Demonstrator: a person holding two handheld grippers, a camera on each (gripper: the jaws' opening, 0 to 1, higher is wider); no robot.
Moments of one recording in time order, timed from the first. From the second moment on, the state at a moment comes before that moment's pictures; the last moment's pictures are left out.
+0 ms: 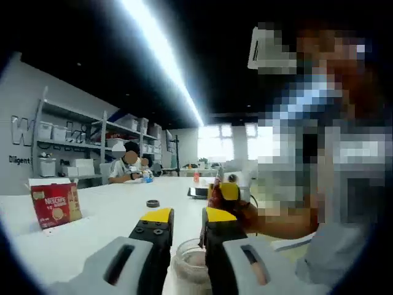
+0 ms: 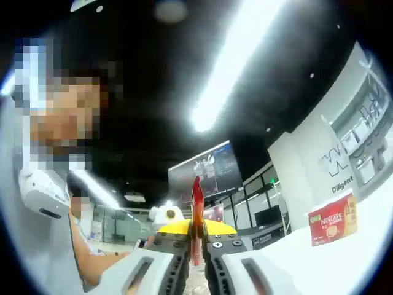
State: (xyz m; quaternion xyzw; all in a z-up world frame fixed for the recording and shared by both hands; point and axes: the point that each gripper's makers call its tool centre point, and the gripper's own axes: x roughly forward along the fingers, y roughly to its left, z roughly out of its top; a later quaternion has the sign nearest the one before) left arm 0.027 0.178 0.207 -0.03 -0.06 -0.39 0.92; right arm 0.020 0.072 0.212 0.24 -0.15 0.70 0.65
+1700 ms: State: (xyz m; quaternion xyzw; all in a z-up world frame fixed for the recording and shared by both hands) left arm -0.010 0.206 0.171 -0.08 -0.05 -0.34 0.94; right arm 0.005 0.094 0.192 0.15 -0.12 0.70 0.69
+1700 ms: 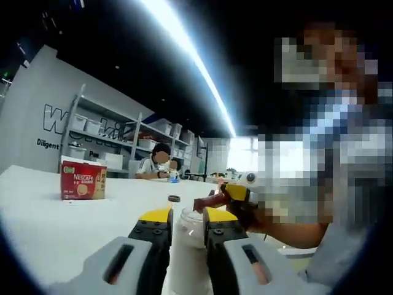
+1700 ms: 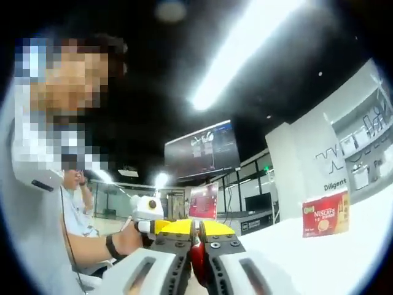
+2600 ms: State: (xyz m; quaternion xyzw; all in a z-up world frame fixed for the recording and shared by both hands) left arm -0.003 0.158 0.204 0.01 -0.04 -0.45 0.89; right arm -0.006 0.106 0.220 0.11 -0.10 0.76 0.64
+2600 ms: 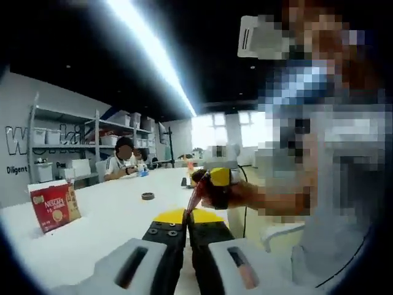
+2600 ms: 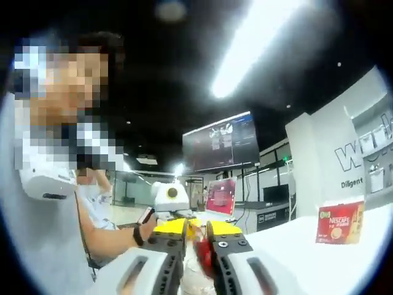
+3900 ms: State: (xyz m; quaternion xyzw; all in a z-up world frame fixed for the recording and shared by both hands) left arm -0.010 0.144 0.218 -0.08 -0.04 -0.49 0.87; right arm 0.001 0.091 0.234 0.25 -0.11 0.75 0.61
